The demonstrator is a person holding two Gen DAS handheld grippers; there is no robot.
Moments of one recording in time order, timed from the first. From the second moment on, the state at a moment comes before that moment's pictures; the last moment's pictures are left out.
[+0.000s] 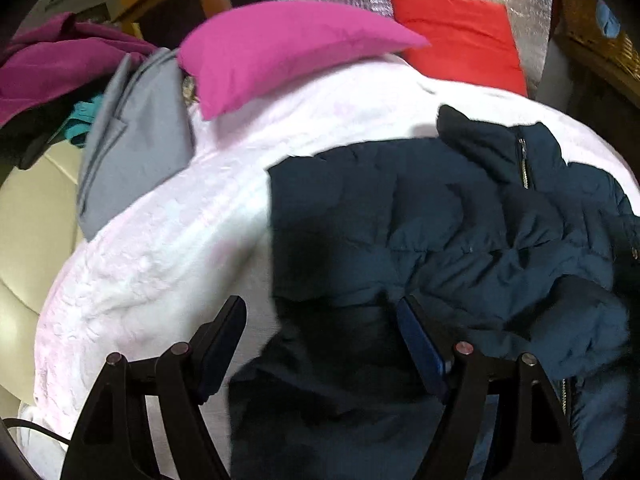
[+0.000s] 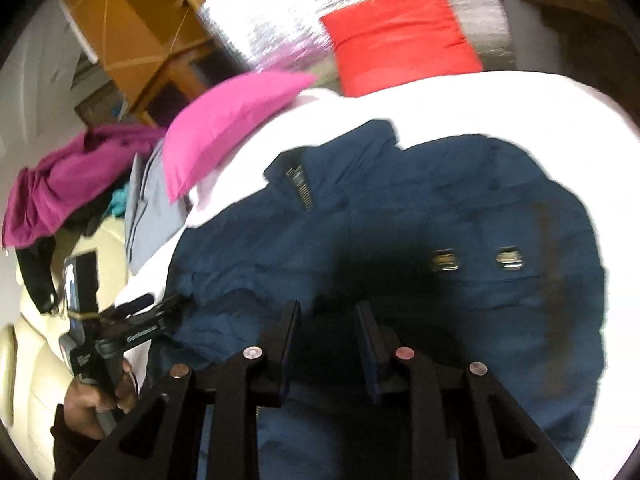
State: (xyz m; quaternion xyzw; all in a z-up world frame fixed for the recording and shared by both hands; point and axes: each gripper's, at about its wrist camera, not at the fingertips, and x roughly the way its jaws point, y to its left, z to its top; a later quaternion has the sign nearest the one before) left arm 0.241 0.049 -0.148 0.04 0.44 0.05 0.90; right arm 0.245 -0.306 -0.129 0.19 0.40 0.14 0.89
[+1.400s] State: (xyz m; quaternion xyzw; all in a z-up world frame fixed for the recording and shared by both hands) left arm 0.175 0.112 -0.137 0.01 0.45 0.05 0.89; right arm 0.176 -0.402 -0.126 0.23 0.40 0.03 0.89
